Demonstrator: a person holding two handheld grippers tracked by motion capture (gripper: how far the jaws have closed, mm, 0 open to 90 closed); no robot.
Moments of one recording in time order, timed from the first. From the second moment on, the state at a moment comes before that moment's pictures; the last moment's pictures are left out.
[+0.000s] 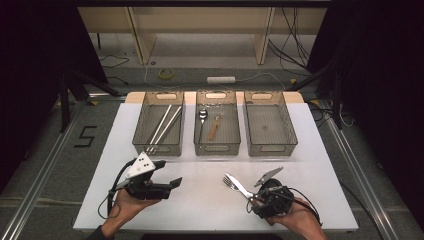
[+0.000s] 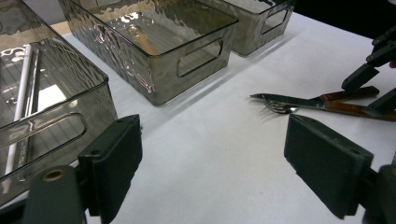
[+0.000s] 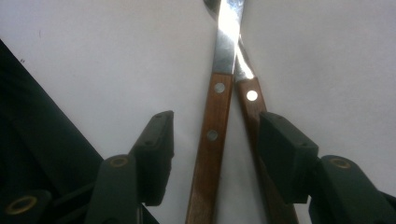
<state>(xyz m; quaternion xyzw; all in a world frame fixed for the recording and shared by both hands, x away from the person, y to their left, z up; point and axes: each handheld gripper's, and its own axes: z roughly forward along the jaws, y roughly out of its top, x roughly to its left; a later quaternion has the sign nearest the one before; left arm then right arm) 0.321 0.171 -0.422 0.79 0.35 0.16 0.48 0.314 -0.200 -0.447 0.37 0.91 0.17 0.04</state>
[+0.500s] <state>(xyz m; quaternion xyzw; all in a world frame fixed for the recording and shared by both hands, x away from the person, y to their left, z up) 0.316 0.172 -0.423 0.79 0.34 0.17 0.48 0.315 -0.186 -0.455 0.39 0.91 0.13 0.04</state>
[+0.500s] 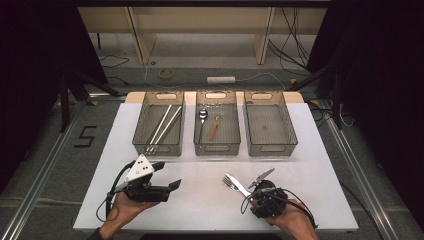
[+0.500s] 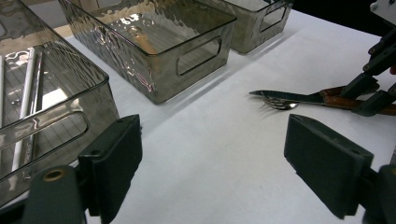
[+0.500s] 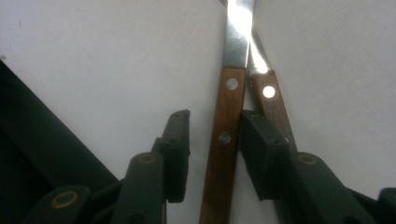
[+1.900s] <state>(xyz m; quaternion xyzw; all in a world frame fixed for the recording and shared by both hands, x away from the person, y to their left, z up) 0.315 0.169 -0.423 0.80 0.33 0.18 0.47 0.317 -0.191 -0.453 0.39 0.91 0.14 0.04</state>
